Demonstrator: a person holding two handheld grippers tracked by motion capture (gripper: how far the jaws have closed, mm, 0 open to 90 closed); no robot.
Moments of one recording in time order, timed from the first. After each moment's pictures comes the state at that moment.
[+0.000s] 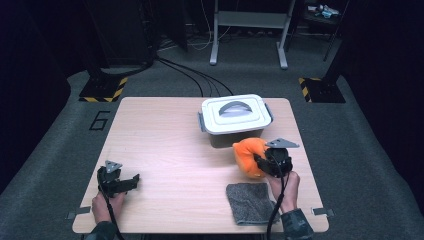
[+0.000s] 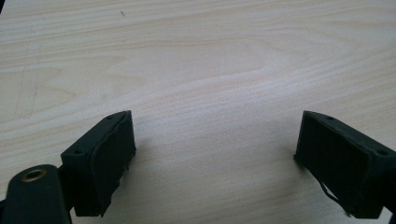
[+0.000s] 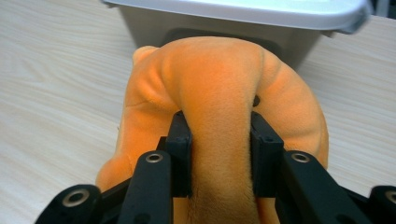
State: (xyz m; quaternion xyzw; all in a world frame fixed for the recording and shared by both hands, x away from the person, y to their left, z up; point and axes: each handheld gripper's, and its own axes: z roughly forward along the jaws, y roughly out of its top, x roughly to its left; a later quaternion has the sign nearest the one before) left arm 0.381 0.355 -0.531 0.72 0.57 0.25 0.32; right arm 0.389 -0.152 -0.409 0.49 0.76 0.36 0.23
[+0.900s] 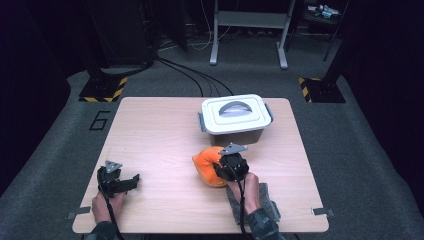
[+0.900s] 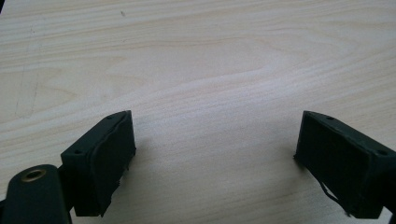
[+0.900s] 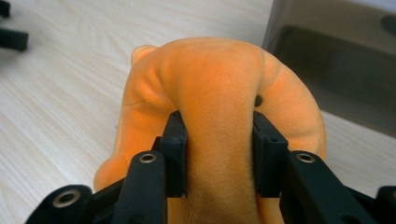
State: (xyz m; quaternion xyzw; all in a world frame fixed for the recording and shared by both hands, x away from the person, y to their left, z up) left arm 0.381 0.355 -0.532 0.71 0.57 0.25 0.32; right arm 0.396 -0.043 -0.441 0.41 0.82 0.35 0.18
